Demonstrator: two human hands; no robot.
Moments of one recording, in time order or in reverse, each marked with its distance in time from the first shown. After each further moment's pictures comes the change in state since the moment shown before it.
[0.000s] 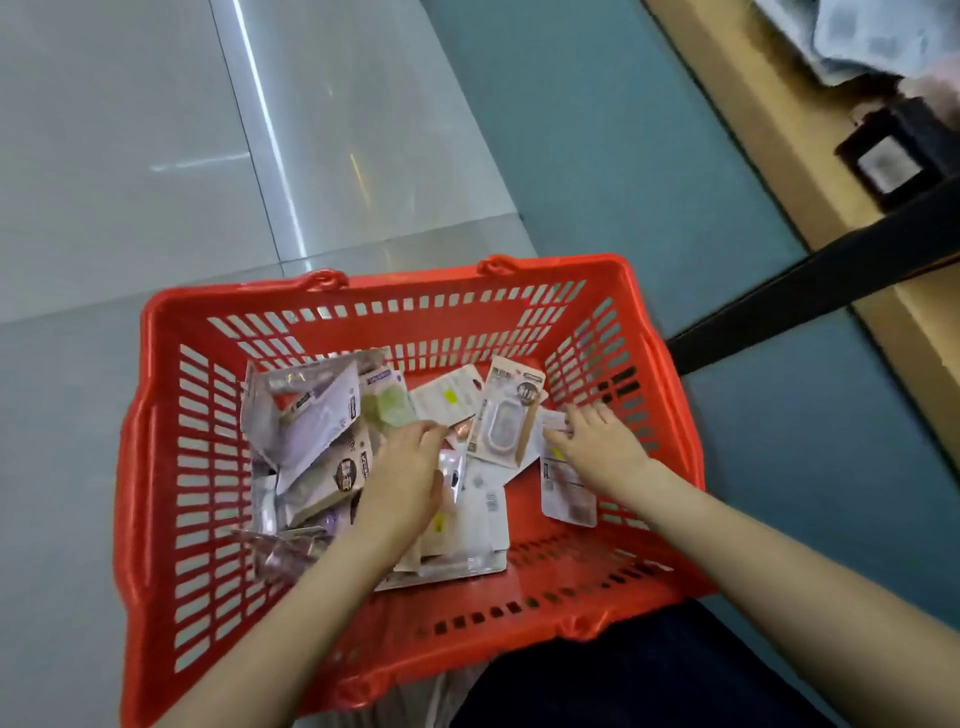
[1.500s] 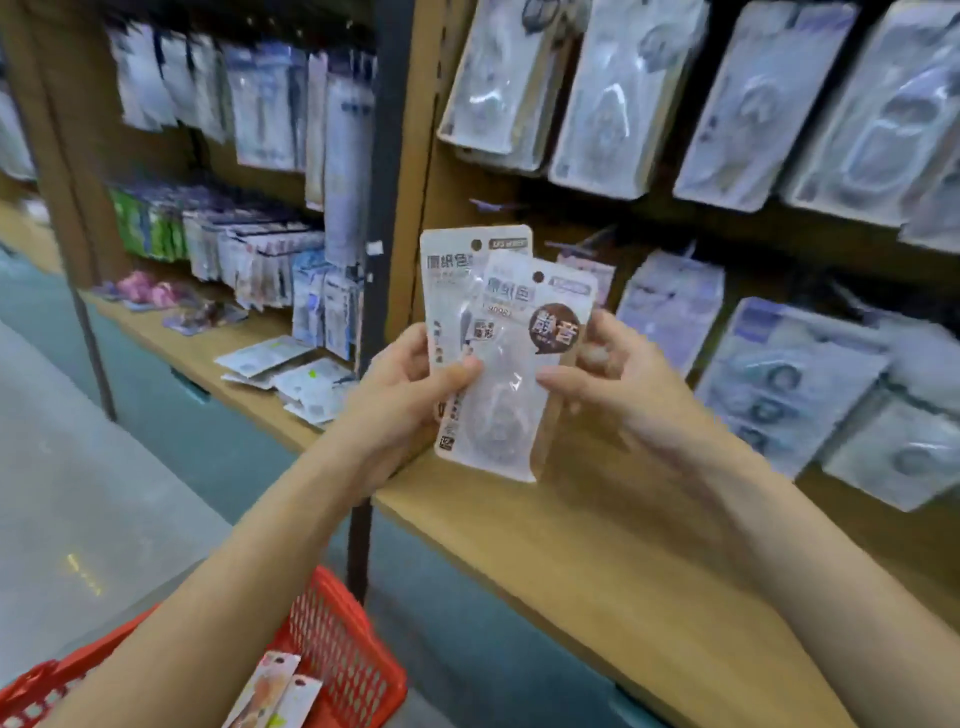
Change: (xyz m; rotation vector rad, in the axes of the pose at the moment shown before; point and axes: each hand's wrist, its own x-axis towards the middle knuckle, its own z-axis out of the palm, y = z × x) left_hand -0.086 0.432 -0.266 -1.162 -0.384 0.686; right_hand -0.469 0.083 -0.275 1.410 1.223 0.362
